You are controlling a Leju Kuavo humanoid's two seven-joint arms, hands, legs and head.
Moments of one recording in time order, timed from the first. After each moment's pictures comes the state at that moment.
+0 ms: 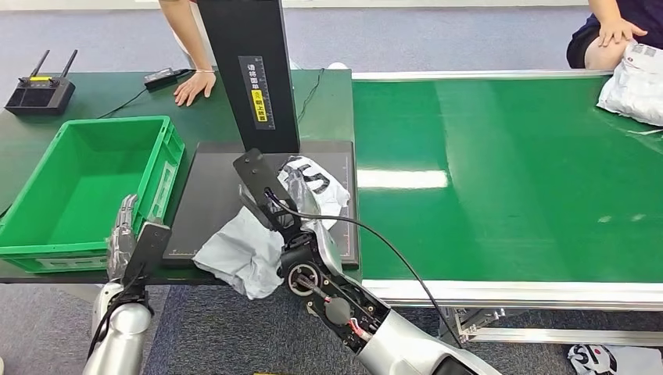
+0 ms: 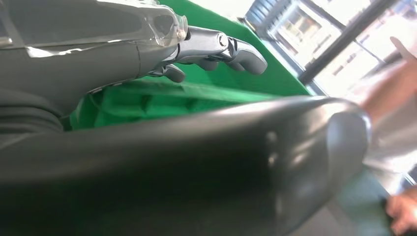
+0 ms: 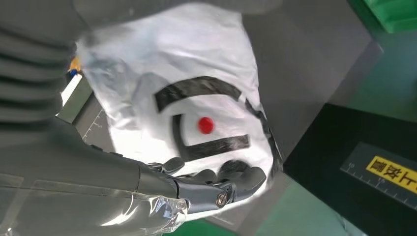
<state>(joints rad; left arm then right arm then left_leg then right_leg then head) -0.27 -0.05 0.14 -1.05 -0.64 0.34 -0.34 -0.69 0.35 0.87 -0.76 0.56 -0.41 0.34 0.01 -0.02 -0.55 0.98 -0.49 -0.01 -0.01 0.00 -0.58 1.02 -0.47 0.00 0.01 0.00</state>
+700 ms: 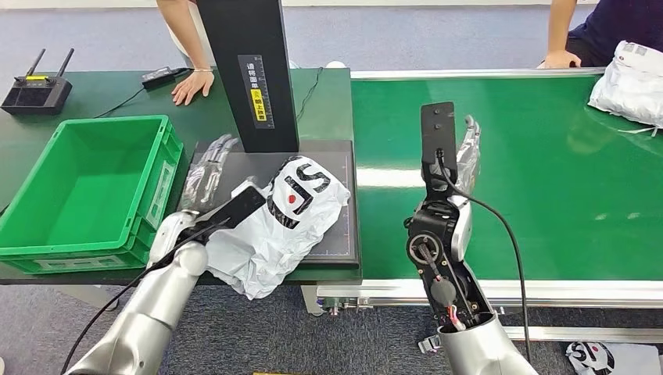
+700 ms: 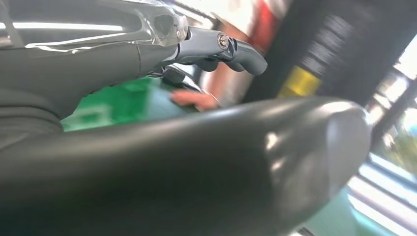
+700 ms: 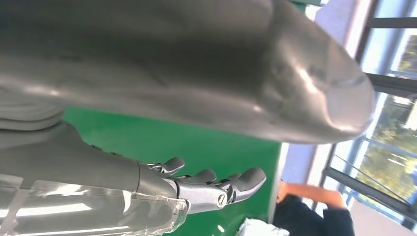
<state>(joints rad) -0.66 -0.09 -0.21 -0.73 -0.87 0.33 -0.35 -0.55 0.10 0.39 -1.20 0.95 -0.49 0.34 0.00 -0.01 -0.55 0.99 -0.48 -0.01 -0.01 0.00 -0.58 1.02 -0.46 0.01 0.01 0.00</state>
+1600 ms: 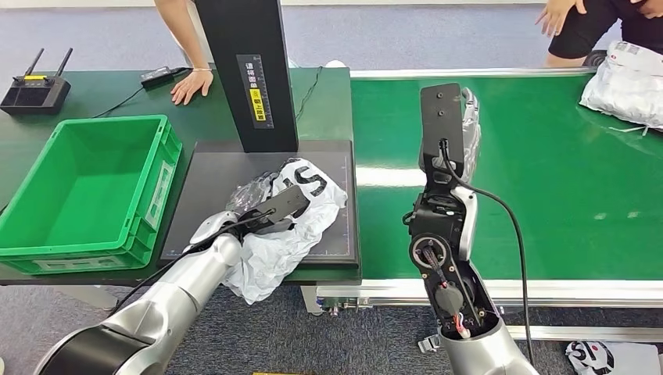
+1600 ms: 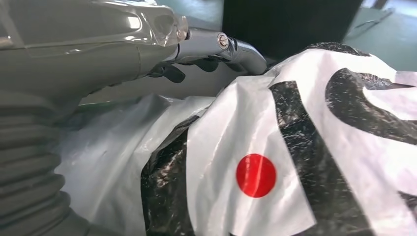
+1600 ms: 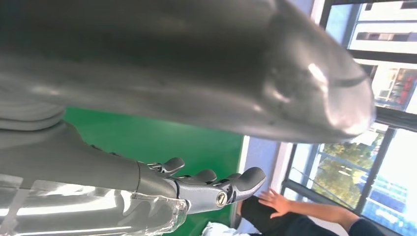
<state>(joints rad) -0.83 -0.16 -0.32 -0.32 -0.83 0.15 -0.06 -0.55 0.10 0.44 -1.36 0.94 -0.43 0.34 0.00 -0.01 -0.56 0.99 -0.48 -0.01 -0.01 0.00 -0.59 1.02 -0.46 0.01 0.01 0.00</state>
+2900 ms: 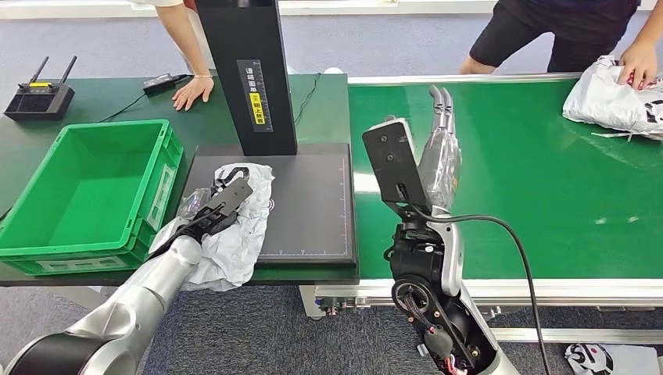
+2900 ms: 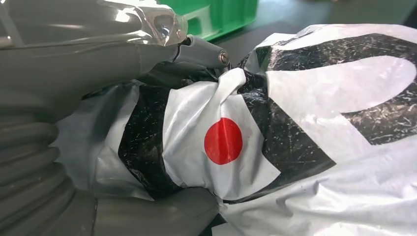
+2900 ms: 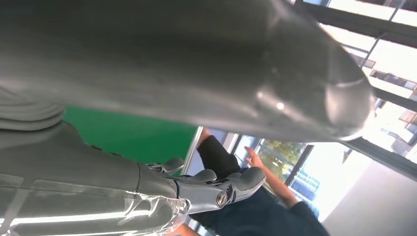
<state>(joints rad) -0.81 -0.03 -0.16 -0.28 -0.80 0.21 -0.02 -0.47 0.05 0.62 -1.53 1.11 -0.38 0.34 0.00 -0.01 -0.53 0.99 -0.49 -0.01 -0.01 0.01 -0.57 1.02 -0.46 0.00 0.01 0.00</state>
